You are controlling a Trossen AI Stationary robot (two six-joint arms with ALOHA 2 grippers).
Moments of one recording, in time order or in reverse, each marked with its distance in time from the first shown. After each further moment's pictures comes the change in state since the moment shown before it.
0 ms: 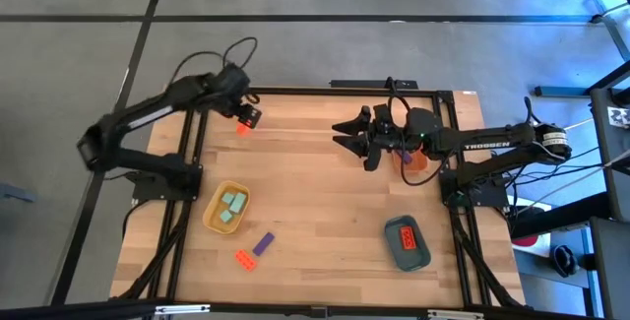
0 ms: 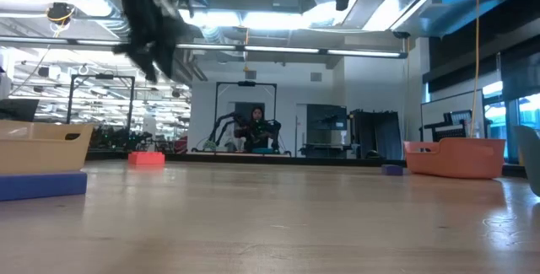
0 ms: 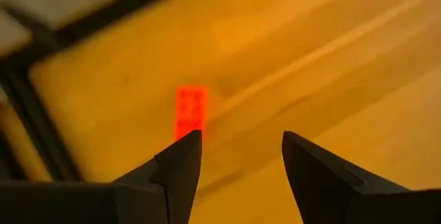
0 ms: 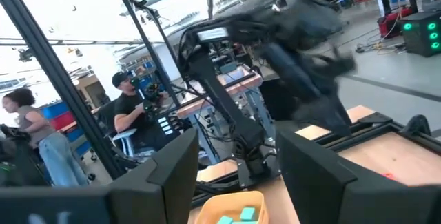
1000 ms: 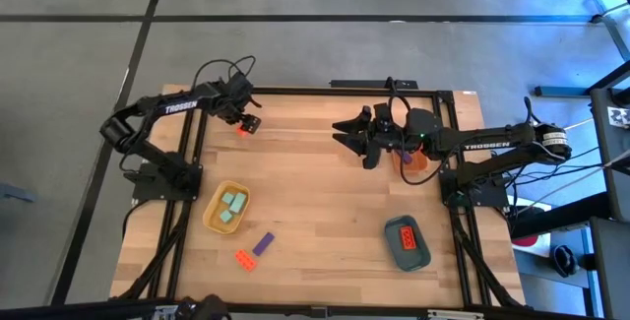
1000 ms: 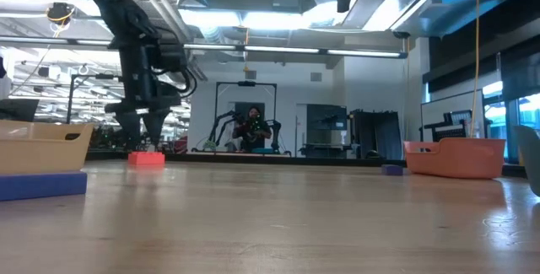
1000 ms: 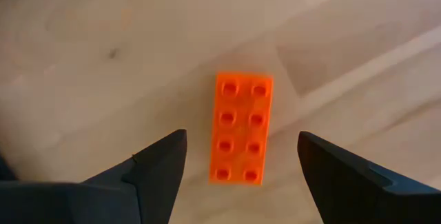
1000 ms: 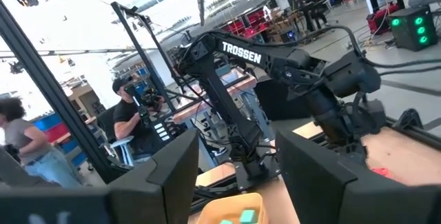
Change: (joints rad) left arm 0.204 0.231 -0.276 0.357 0.079 0.159; right arm 0.000 0.000 0.000 -0.002 0.042 0.039
